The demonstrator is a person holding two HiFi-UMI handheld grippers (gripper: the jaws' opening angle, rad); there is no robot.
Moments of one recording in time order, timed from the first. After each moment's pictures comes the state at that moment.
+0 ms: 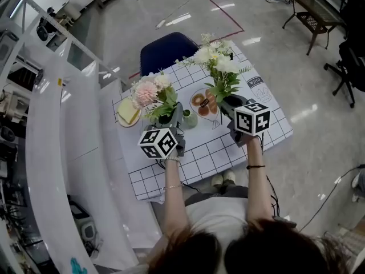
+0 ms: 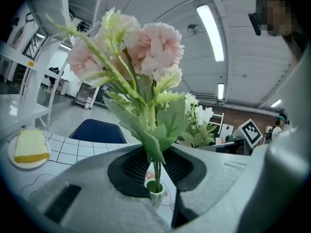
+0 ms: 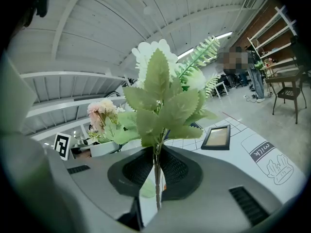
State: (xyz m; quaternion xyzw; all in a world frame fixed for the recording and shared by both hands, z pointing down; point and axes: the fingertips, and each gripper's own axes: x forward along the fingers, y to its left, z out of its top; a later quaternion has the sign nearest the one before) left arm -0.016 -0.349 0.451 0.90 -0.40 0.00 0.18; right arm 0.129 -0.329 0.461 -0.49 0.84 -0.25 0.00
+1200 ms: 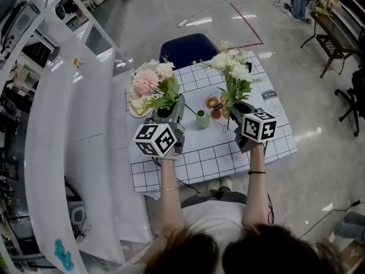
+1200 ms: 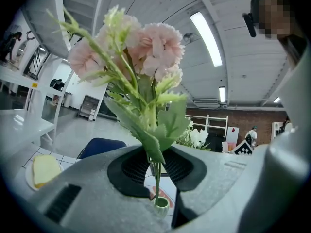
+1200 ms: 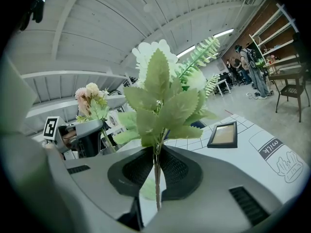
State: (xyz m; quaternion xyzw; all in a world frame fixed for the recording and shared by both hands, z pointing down) left arm -0.053 -0.346 0.382 0.89 -0.43 -0.04 0.13; right arm 0.111 -0.338 0.469 -0.47 0.84 -0.26 0.00
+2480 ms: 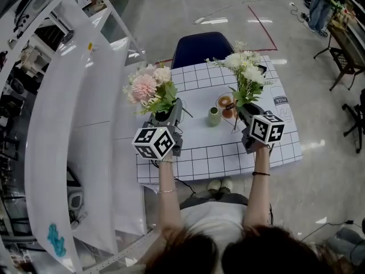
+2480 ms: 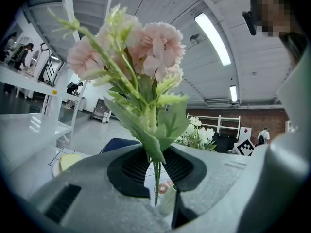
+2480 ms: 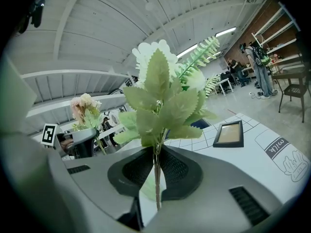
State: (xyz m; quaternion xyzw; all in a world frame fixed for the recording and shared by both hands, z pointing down) left arm -0.119 -0.324 0.392 0.86 -0.50 -0.04 0.13; right arm 0.094 -0.340 0.468 -0.46 0.85 -0.25 0.00
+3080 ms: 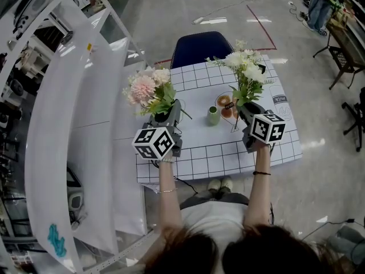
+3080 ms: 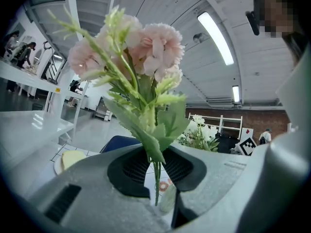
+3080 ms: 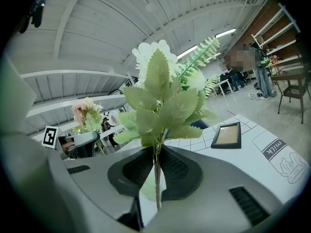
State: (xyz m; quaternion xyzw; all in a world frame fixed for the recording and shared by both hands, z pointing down) left arm -0.121 -0.322 0.402 0.85 -0.51 -0.04 0.14; right arm 0.100 -0.337 0.465 -0.46 0.85 -0.25 0.00
